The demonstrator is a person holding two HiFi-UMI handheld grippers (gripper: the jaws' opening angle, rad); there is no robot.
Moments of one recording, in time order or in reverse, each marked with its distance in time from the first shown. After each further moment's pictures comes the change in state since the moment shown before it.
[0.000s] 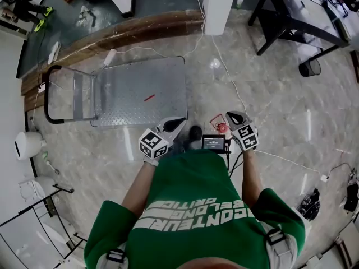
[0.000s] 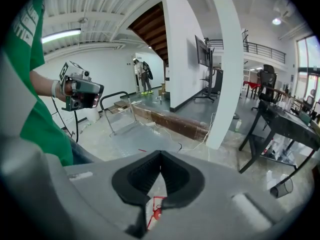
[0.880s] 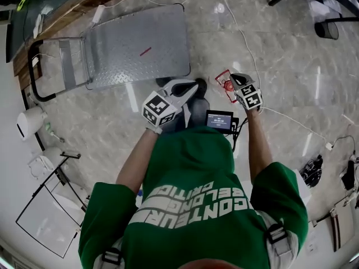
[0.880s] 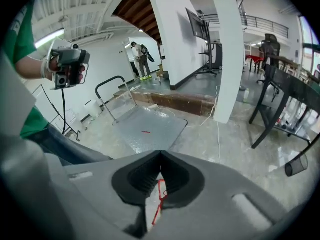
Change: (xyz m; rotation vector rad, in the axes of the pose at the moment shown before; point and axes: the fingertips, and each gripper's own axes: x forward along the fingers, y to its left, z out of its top) left arm 0.058 0.005 -0.048 -0.043 0.150 -0.094; right arm 0.092 -0.013 -0.123 0.116 0.180 0.091
